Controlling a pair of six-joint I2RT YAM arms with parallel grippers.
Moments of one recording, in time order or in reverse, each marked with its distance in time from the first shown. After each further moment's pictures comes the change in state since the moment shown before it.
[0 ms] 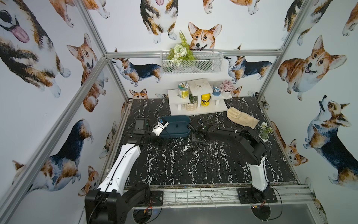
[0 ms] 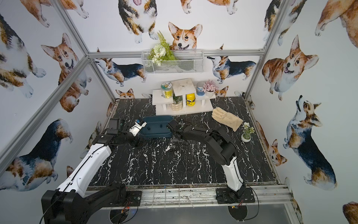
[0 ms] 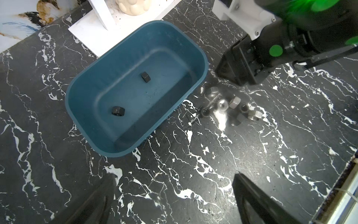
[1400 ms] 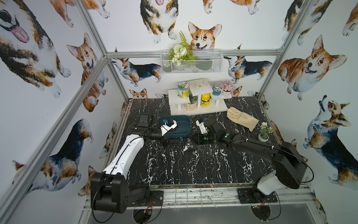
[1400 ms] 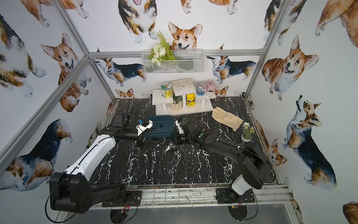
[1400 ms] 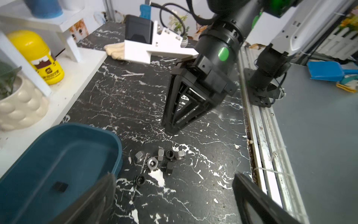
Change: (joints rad) left arm -0.027 0.172 0.087 -0.044 0.677 0.397; right arm -0.019 -0.542 -0.461 0.470 -0.639 -0.086
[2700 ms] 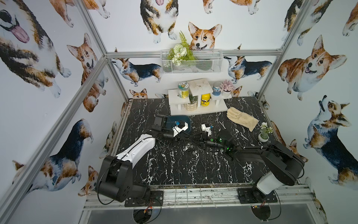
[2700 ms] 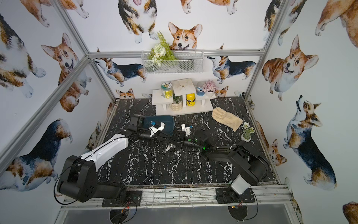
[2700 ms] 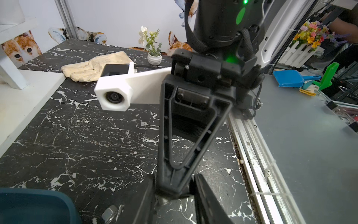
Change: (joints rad) left arm -0.192 0.122 -0.077 0.422 0.040 -0.281; right arm -0.055 0.072 -0.390 1.087 -0.229 0.858
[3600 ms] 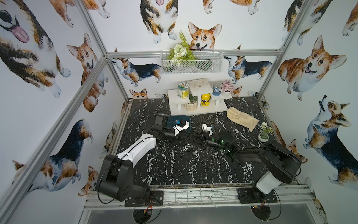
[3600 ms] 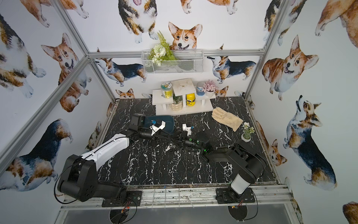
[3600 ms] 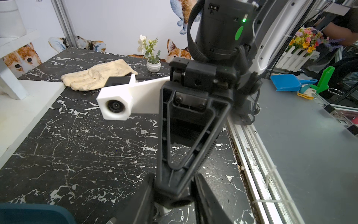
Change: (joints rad) left arm -0.018 0.010 0.010 0.058 0.007 -0.037; right arm -0.002 0.029 -0.022 0.147 0.026 0.125
